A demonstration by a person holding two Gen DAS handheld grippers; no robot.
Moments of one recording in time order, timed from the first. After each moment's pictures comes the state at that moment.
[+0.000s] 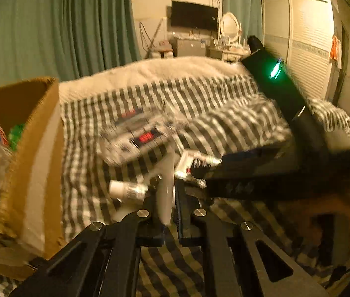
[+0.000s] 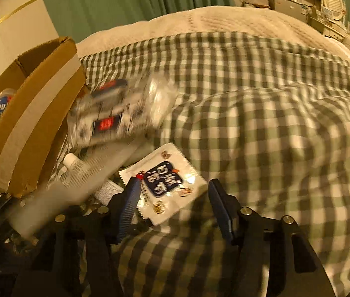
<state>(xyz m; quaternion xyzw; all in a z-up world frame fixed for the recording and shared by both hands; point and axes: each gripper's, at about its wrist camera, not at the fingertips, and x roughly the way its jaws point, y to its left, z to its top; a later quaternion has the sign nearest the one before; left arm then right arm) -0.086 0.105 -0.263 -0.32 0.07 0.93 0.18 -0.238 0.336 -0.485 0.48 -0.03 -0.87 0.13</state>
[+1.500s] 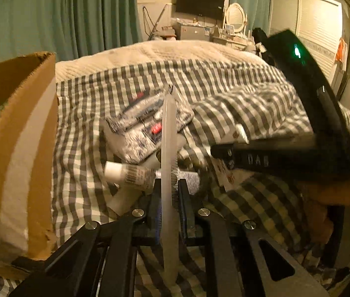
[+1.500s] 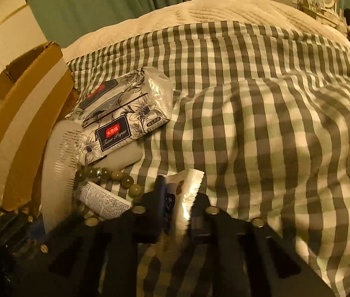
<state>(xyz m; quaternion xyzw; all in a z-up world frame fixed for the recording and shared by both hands) -0.108 0.109 -0.284 -0.37 0.05 0.91 0.17 -0.237 0.347 -0.487 0.48 -0.05 -0.87 0.11</state>
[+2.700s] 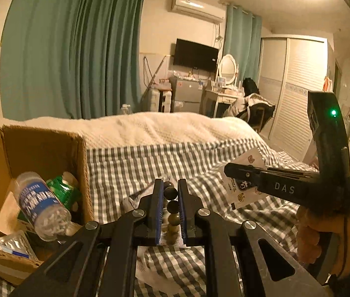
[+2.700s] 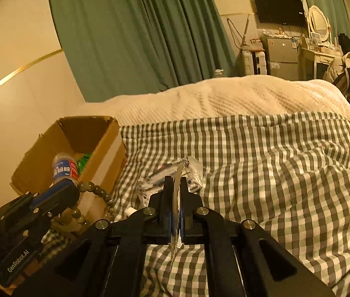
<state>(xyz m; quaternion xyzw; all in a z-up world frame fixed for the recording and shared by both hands) -0.073 0.069 -0.167 -0.23 -0.01 0.95 0.20 -0.179 0.353 -0.367 0.32 -0.09 -0.93 0.14</state>
